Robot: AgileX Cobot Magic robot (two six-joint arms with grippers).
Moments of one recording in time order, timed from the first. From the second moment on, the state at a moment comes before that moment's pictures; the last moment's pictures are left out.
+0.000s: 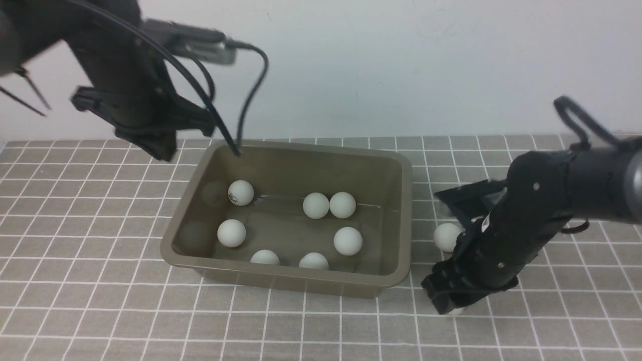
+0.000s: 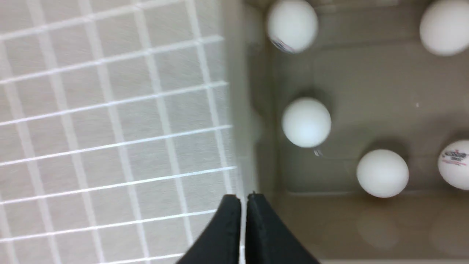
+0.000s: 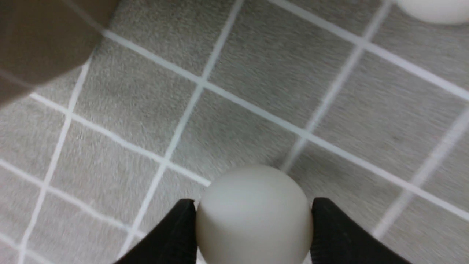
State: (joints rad) right arm 0.38 1.78 -1.07 0.22 0.85 -0.09; left arm -0.22 1.74 -1.67 0.07 1.23 -0.05
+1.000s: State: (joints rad) right arm 0.30 1.85 -1.66 0.09 1.20 -0.07; left arm -0.12 1.95 -1.61 -0.05 1.02 -0.05
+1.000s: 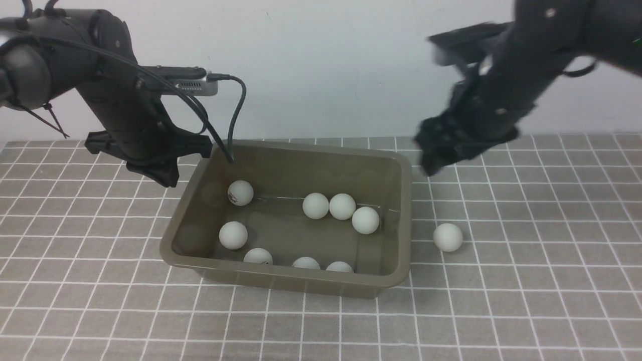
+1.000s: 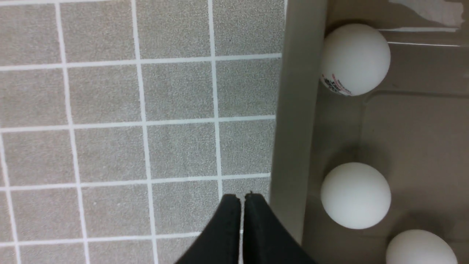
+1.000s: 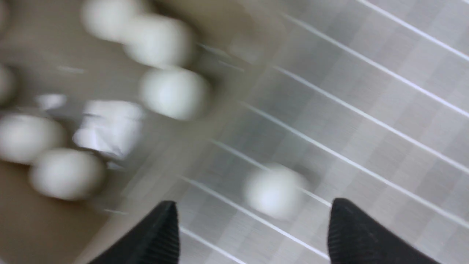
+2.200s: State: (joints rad) right arm 0.23 2.07 -1.66 0.12 1.22 -0.01; left arm -0.15 1.98 -1.61 -0.20 1.02 0.13
